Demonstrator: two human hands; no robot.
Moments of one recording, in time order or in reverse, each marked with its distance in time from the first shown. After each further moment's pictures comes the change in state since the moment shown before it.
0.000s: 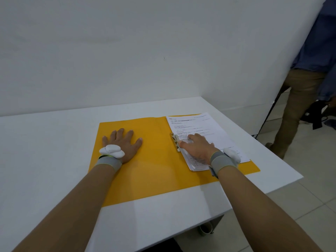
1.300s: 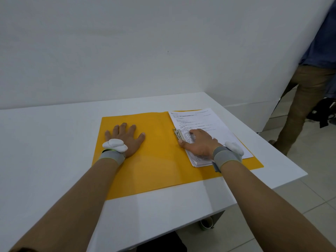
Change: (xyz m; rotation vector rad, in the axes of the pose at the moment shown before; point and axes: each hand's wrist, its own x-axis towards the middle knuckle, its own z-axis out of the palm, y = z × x) left_hand 0.000 0.000 0.002 0.005 0.015 -0.009; right_hand 0.007 0.005 0.004 -0.110 0.006 -0.072
